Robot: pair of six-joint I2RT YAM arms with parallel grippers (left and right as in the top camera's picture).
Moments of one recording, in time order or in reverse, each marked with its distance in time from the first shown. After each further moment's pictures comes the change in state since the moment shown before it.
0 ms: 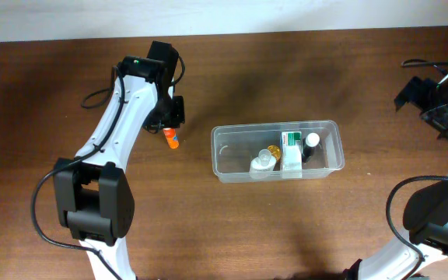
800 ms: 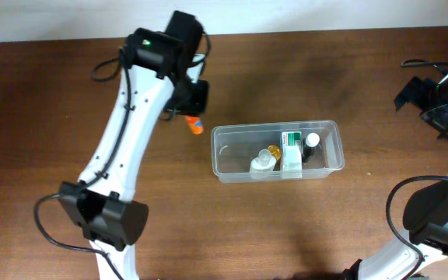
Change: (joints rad) left arm -0.173 0.003 0.476 -0.352 0.059 0.112; right arm 0.000 0.000 0.000 0.000 0.000 0.001
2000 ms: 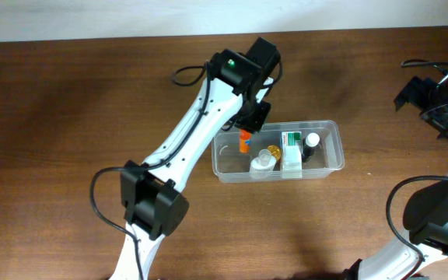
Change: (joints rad) left arm -0.228 0.222 0.059 0.124 0.018 0.005; right arm 0.000 0.000 0.000 0.000 0.000 -0.001
